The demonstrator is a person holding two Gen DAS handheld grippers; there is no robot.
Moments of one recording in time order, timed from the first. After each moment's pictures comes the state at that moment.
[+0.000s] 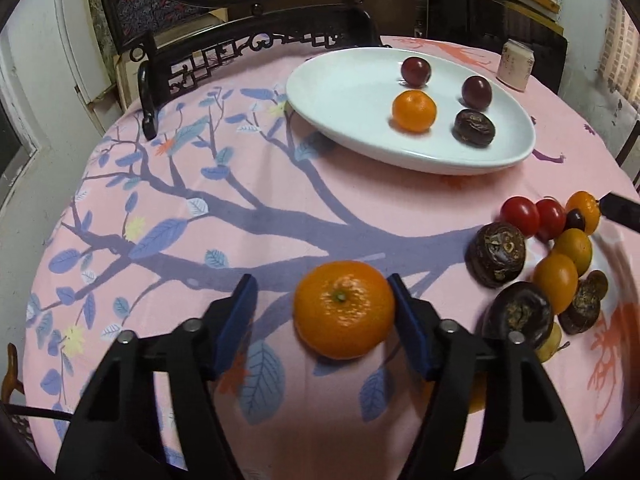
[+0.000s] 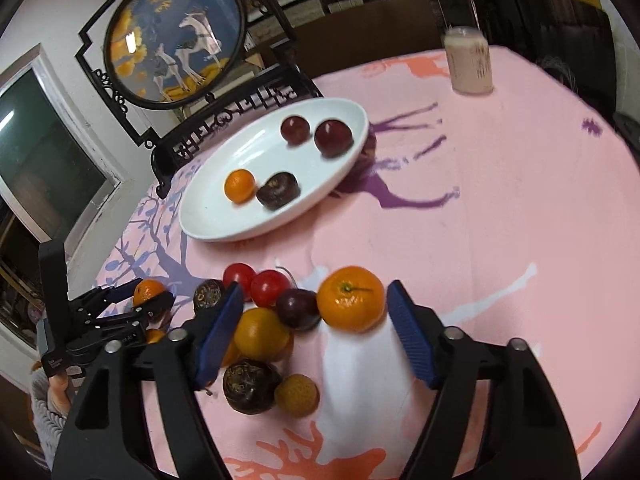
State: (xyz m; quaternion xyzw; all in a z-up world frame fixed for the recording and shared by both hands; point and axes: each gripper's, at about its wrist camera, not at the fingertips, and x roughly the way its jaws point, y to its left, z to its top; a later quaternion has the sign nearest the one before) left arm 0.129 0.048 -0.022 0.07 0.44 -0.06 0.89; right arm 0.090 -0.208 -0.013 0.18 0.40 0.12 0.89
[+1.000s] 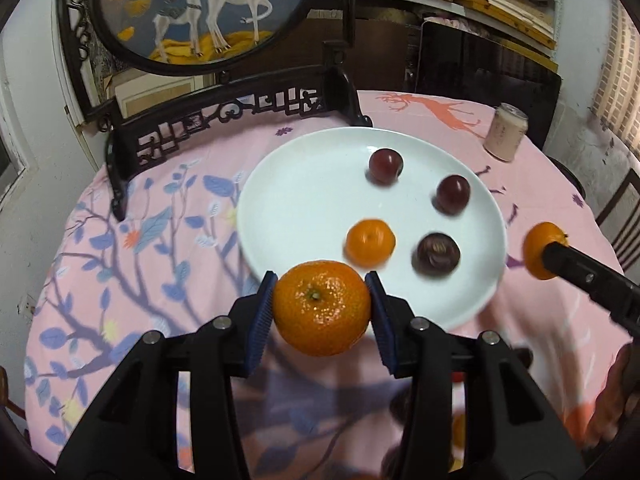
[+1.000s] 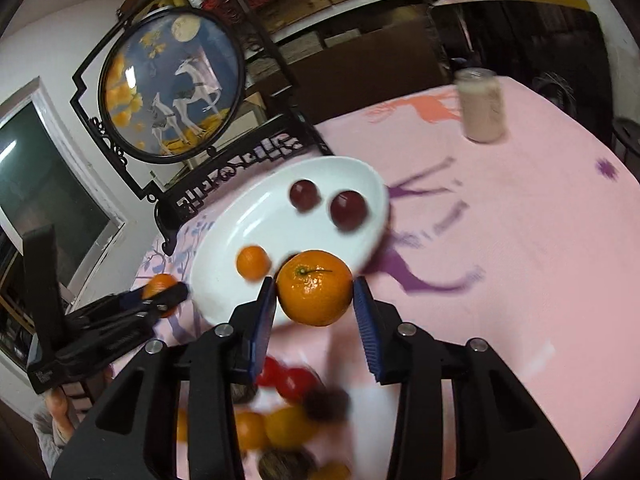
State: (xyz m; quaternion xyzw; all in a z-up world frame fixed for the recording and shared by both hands) left arm 0.199 0.002 0.029 0.03 0.40 -0.08 0.91; right arm 0.147 -0.191 0.026 0.19 0.34 0.10 0.92
